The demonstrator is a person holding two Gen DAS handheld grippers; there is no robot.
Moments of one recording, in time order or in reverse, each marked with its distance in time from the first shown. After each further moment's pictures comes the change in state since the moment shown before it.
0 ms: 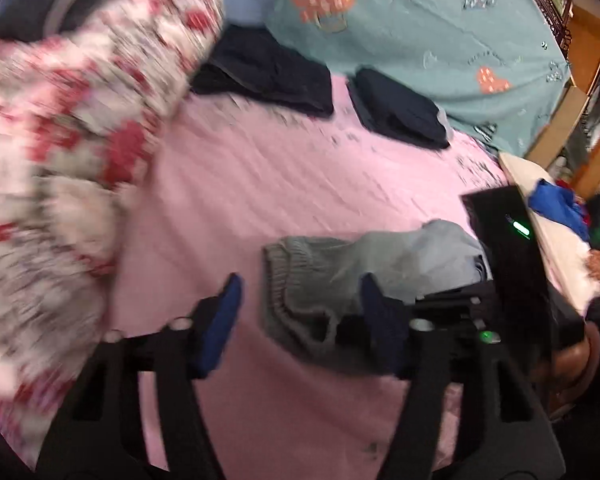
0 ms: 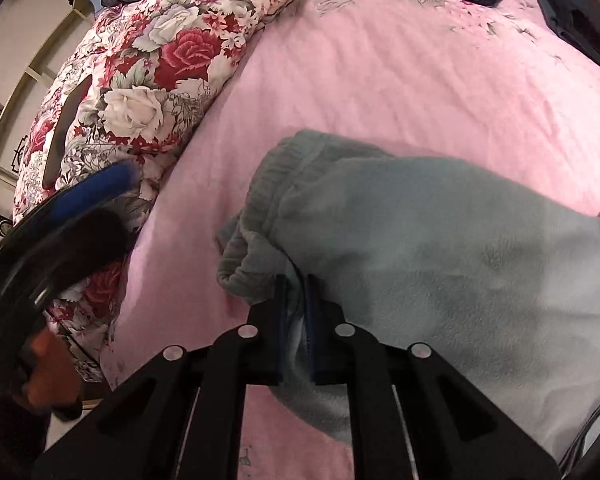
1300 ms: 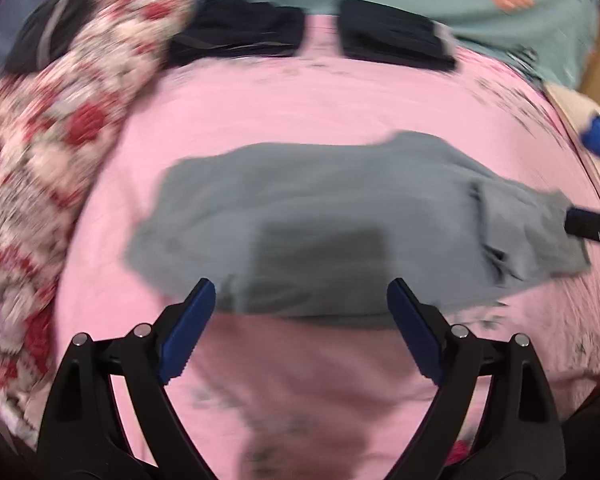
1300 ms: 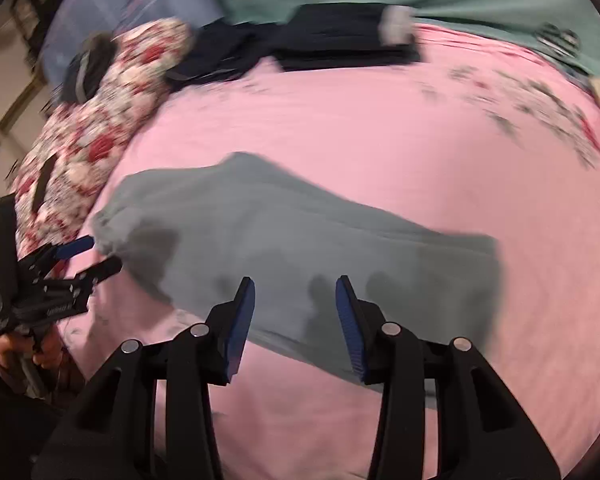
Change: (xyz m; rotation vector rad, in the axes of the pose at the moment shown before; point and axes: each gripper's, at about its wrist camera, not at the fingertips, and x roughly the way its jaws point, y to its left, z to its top) left arm 0.022 -0.145 -0.062 0.005 0.080 0.387; right arm -0.204 -0.162 -0.130 0.098 -0.256 -0.186
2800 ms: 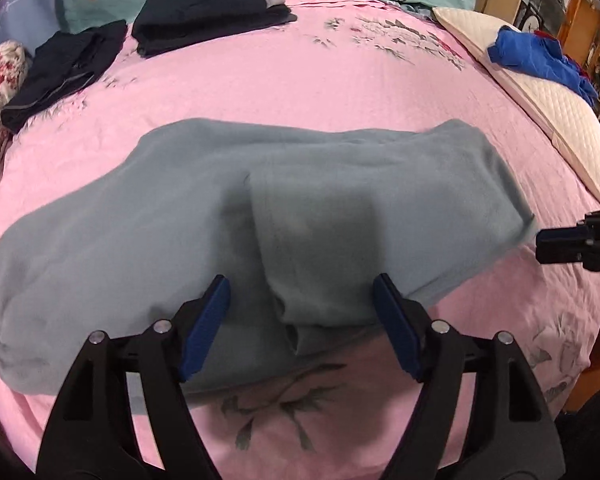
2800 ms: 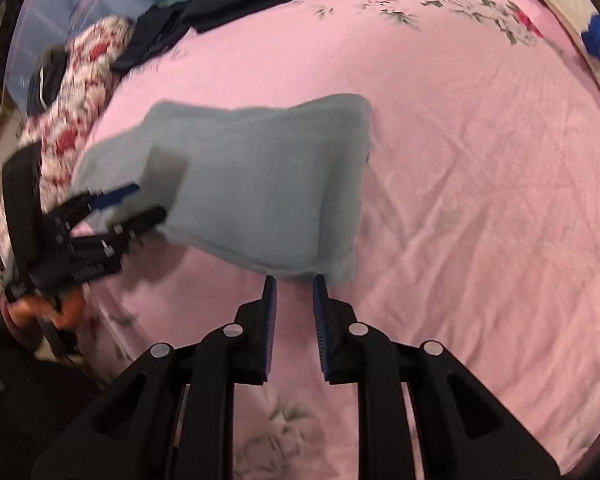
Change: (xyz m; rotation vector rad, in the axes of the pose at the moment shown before) left arm 0.053 -0.182 -0.003 0.345 0.052 -0.275; right arm -0.044 -0.115 -0.078 0.188 0.141 -0.056
